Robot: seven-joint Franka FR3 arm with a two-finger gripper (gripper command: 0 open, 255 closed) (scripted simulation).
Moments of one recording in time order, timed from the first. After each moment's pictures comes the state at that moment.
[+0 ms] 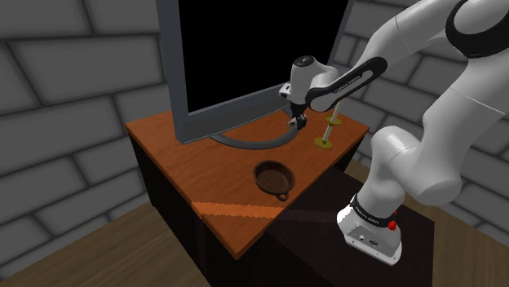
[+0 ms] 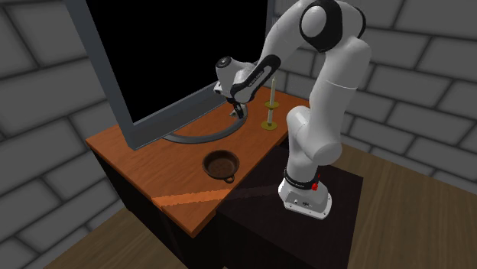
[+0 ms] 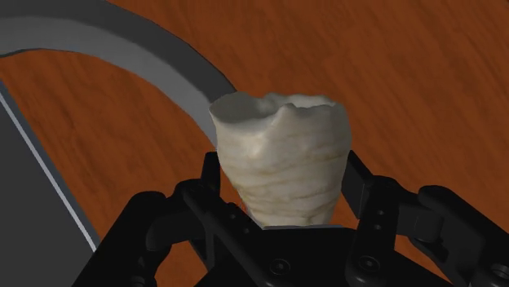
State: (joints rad) arm 0.75 -0.21 -1.12 -2.54 -0.88 2.42 -0.58
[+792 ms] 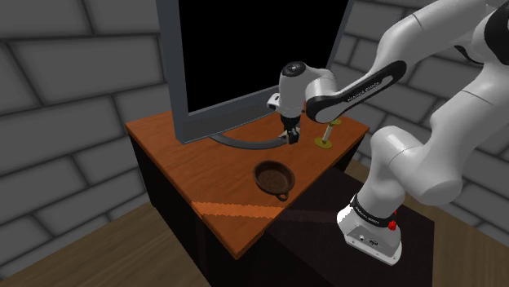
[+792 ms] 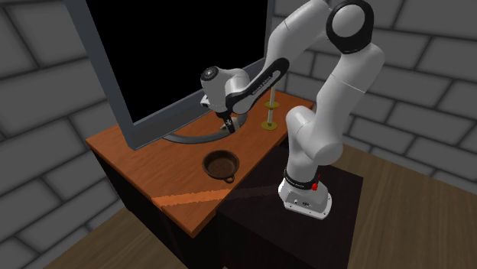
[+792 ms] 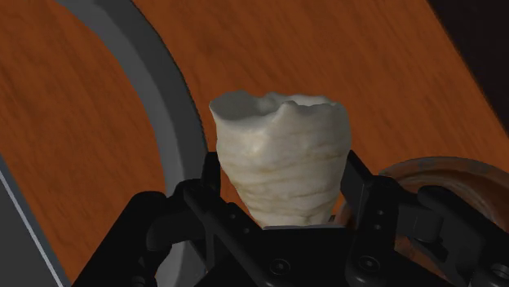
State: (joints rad) arm 0.78 -0.41 -0.81 -2.68 -0.88 2.19 -0.27
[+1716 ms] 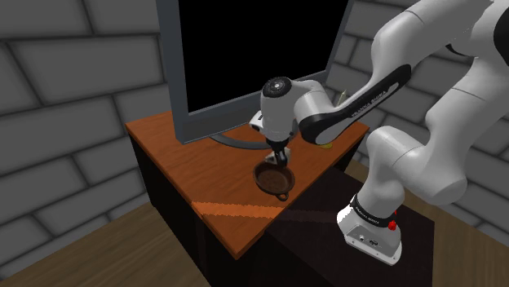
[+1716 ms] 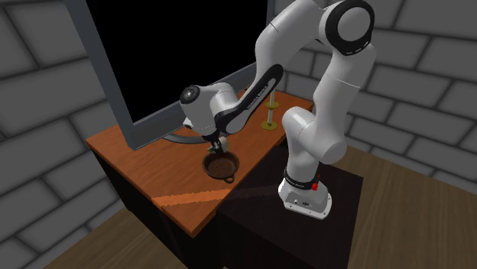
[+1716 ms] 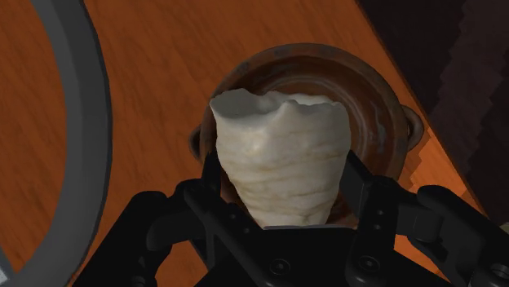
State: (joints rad) arm 0.98 -0.36 -0.59 -2.70 -0.67 2.12 -0.01
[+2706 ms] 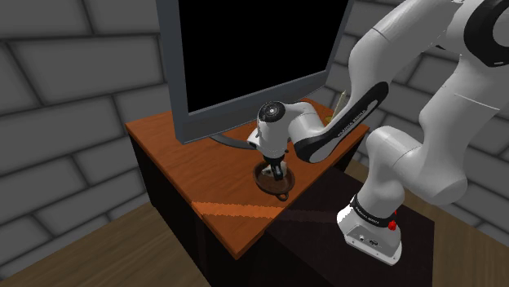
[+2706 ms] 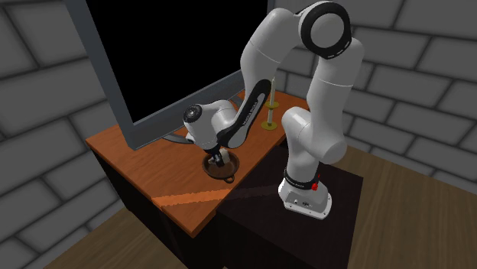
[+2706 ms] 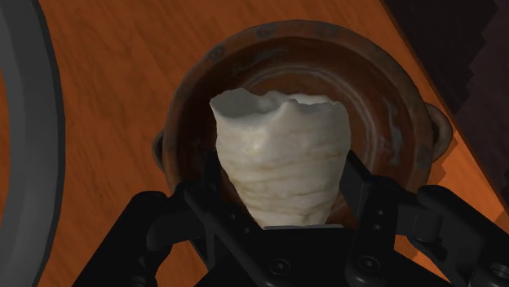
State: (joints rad) arm 1.00 -0.15 -0.64 -2.73 -0.68 2.36 0.03
